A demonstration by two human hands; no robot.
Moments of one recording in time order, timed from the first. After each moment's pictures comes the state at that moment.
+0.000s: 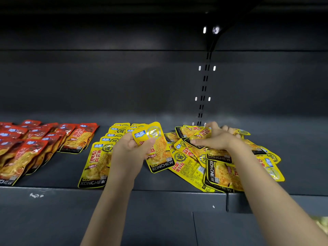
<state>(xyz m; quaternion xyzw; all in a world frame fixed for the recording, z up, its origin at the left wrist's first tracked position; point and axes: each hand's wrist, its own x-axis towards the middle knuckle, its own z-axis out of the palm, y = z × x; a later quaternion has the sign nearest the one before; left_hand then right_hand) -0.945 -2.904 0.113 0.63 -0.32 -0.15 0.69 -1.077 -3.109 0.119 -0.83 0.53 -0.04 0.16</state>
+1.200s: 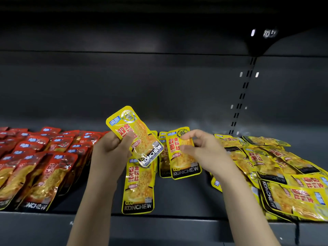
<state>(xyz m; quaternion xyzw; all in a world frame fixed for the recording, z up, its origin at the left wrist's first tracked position) -0.813 -2.859 0.130 0.66 -0.30 -0.08 0.68 -0.954 -3.002 0.118 -0.76 0.32 -0.31 0.47</state>
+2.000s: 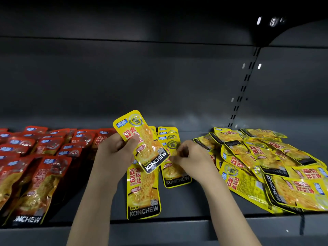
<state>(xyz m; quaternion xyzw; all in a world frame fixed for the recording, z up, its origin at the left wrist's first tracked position) -0.792 -2.865 0.120 0.68 -0.35 -0.16 0.63 -0.927 -2.988 0.092 -0.81 0.45 -0.23 0.31</state>
